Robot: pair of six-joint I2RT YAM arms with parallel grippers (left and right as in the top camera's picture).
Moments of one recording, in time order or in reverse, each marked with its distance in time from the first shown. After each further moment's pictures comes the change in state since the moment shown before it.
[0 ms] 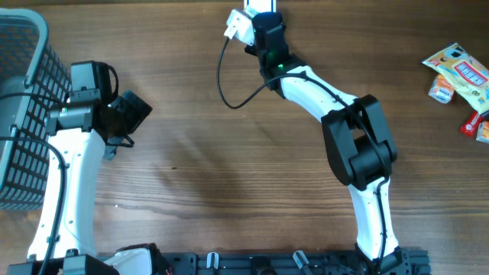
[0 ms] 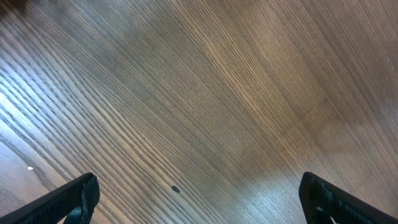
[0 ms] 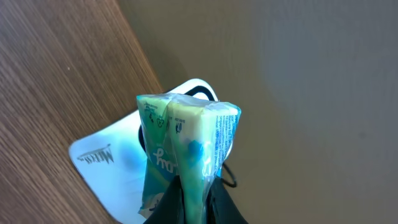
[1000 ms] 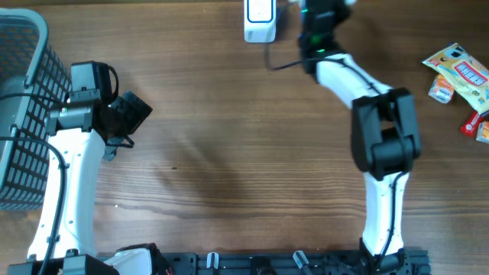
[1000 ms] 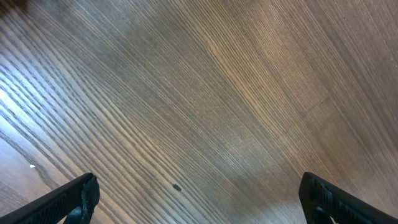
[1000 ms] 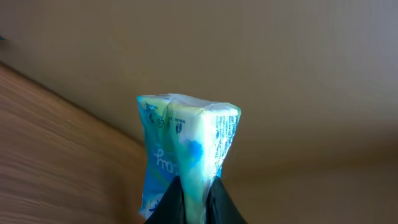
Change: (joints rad) left arm 0.000 0.000 0.000 -0.007 0.000 0.000; right arm -0.230 0.002 0.000 0.188 0.529 -0.022
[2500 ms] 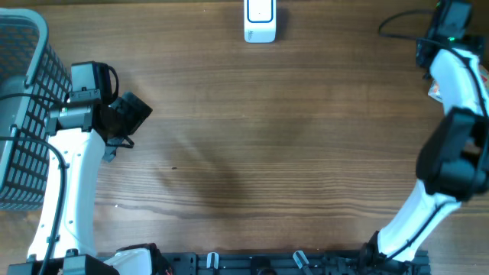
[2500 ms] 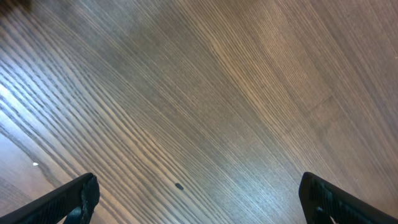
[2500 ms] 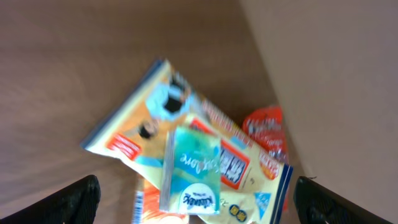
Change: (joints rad) left arm 0.000 0.000 0.000 -0.009 -0.003 0.000; right arm -0.505 -0.242 0.000 -0.841 -0.295 0.734
